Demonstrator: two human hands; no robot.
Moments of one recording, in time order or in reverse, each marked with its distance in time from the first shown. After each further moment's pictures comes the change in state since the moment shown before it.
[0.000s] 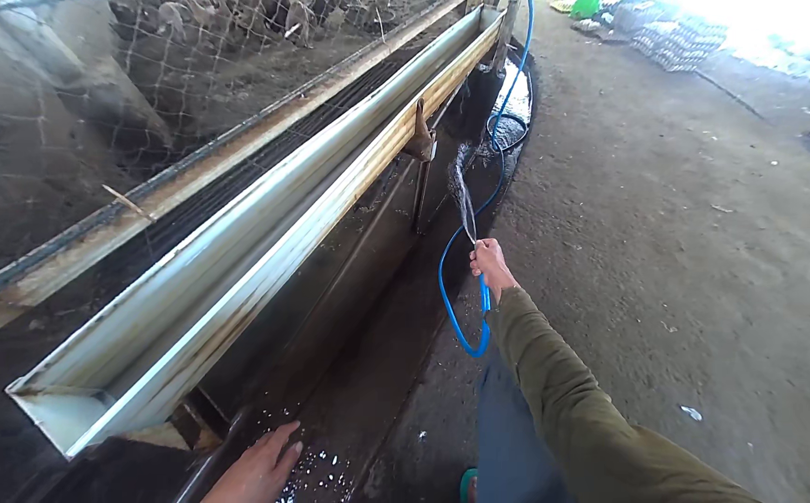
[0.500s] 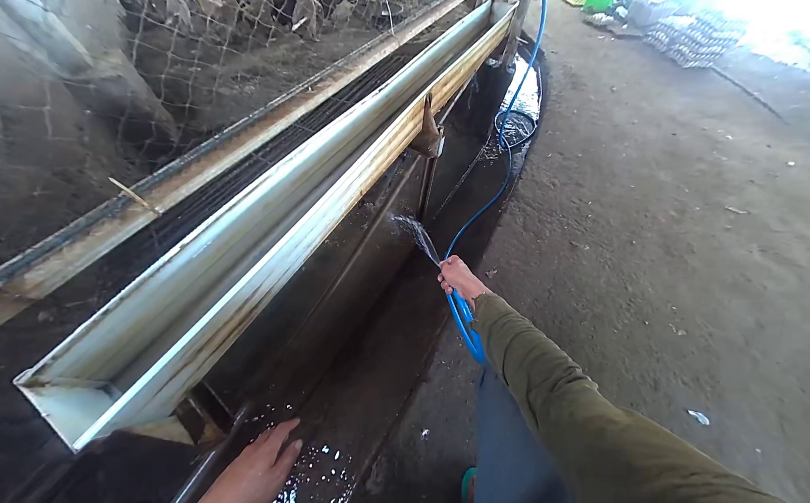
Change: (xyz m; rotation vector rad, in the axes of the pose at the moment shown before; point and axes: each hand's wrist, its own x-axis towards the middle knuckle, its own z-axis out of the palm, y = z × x) left_hand 0.001 -0.004 -0.001 -0.013 -0.005 -0.020; right_hand -0.011 0.029 0.063 -0.225 -0.282 0.179
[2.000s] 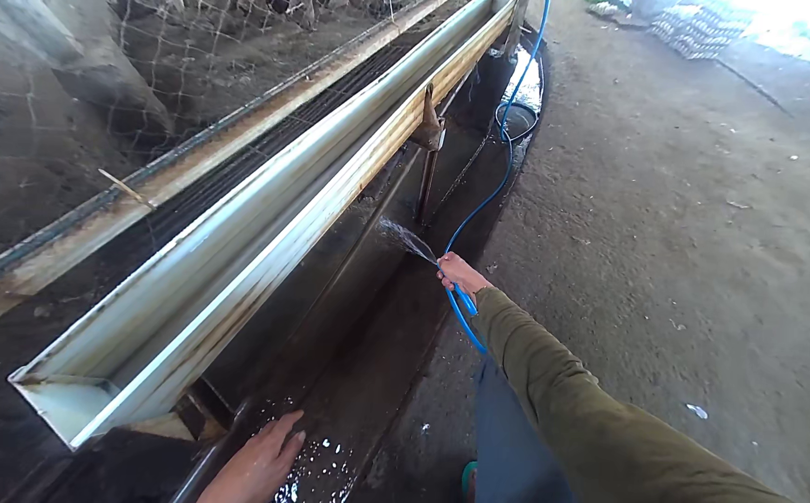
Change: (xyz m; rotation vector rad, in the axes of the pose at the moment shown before) left_hand 0.001 0.009 -0.004 0.027 -0.010 -0.006; right_hand 0.013 0.004 -0.003 -0.083 -0.085 0.029
